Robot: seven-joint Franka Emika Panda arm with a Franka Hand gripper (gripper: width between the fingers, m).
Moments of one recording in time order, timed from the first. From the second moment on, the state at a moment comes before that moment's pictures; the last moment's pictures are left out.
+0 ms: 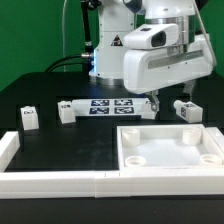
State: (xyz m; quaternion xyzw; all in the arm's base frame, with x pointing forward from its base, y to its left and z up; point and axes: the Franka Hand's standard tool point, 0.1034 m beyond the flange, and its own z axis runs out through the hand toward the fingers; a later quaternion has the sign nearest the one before) arm 0.450 0.101 0.052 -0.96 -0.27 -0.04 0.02
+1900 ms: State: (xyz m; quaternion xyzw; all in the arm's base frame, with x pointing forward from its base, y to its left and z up) arm 0.372 0.144 0.012 -0.88 -0.17 0.43 -0.05
